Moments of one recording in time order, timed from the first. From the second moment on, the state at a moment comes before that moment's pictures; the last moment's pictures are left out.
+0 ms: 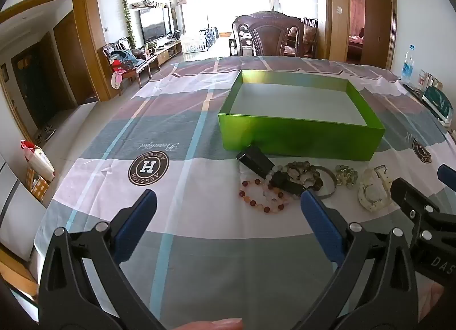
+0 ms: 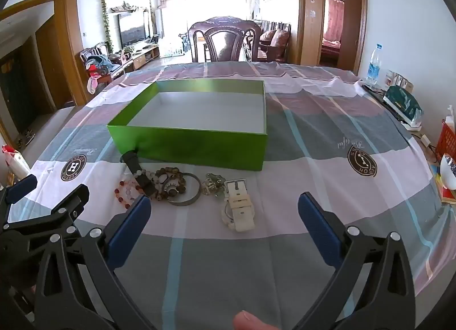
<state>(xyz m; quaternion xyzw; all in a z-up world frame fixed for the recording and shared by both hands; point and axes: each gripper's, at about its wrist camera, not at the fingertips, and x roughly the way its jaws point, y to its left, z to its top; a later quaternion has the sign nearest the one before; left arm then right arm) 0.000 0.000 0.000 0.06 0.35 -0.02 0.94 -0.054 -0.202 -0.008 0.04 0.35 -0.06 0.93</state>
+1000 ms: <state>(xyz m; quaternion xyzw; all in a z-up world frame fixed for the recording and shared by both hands) 0.001 0.000 -0.002 0.06 0.35 -0.02 0.93 -0.052 -0.202 -0.014 0.04 0.36 -0.06 0.93</state>
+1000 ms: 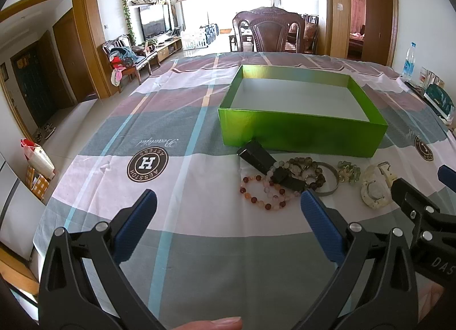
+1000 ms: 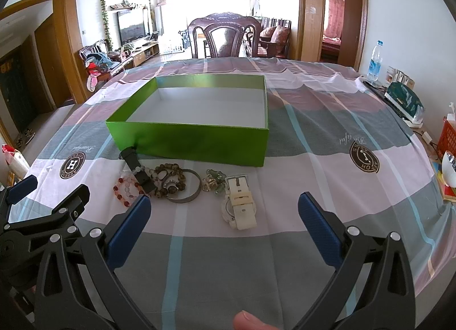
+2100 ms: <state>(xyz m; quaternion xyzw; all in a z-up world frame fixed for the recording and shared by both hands) -0.001 0.005 -0.014 0.06 0.36 -0.02 0.93 -0.050 -0.203 -0.020 0.04 0.36 -0.06 0.93</state>
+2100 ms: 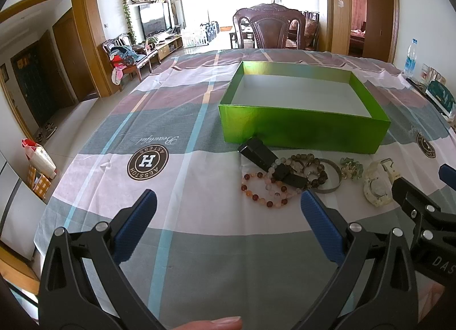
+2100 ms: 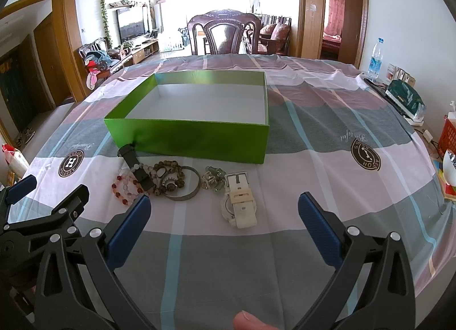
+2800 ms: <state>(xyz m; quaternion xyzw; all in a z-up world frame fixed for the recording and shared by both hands) 0.000 0.004 -0.014 0.06 0.36 -0.02 0.93 -0.051 -0.204 -0.027 0.04 0.37 -0.06 0.93</state>
